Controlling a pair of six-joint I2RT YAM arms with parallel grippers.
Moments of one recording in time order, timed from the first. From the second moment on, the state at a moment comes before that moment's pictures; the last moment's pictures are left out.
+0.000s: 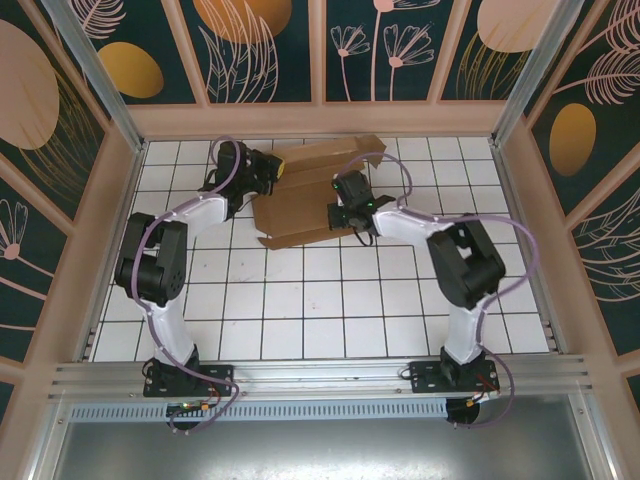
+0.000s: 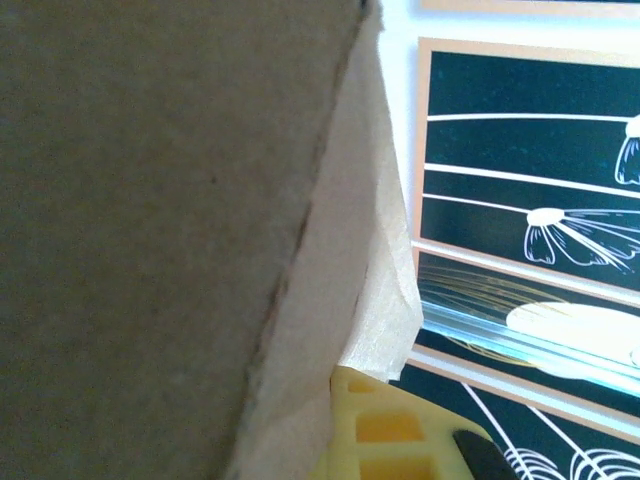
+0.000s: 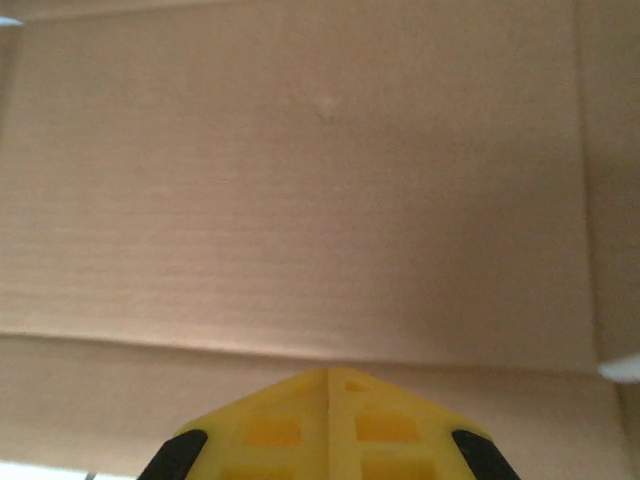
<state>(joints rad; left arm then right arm) -0.27 1.91 1.25 0.24 0.36 -1.53 0.61 1.93 1.28 -0.24 0.06 0.33</state>
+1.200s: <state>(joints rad) -0.27 1.78 1.12 0.10 0.39 -1.39 0.82 1.81 0.95 -0.10 0.11 0.49</state>
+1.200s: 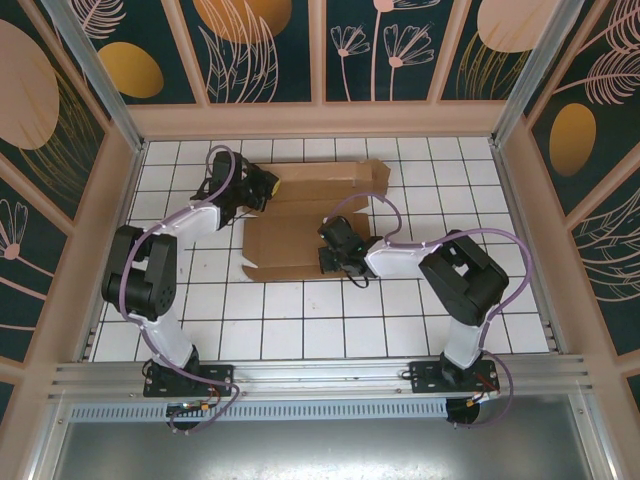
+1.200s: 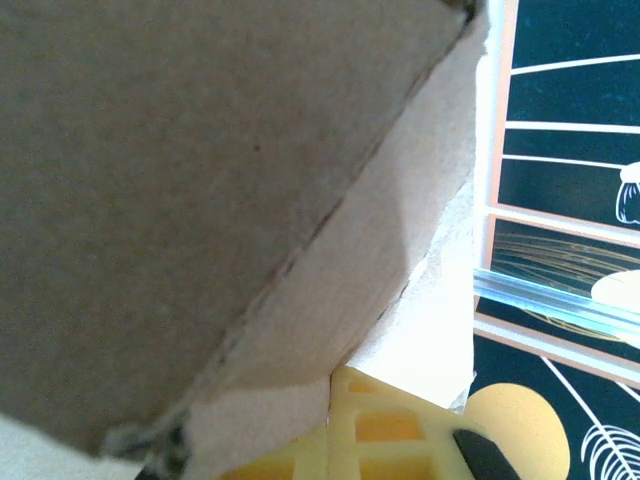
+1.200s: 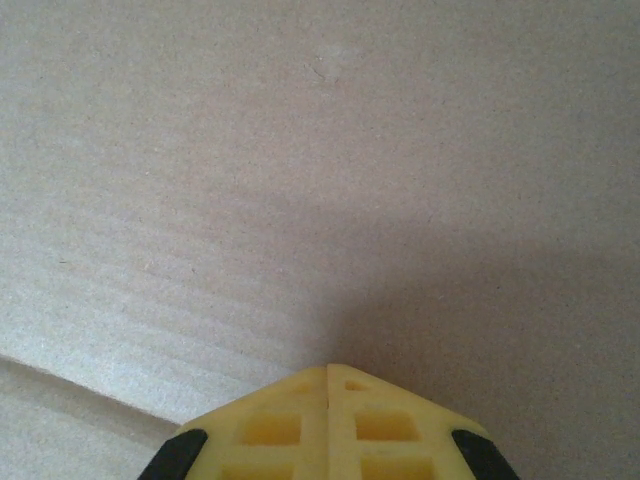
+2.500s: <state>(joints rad) -0.27 1.77 1.11 0.10 0.41 -1.41 0.38 1.78 1.42 -0.36 -0.20 0.52</state>
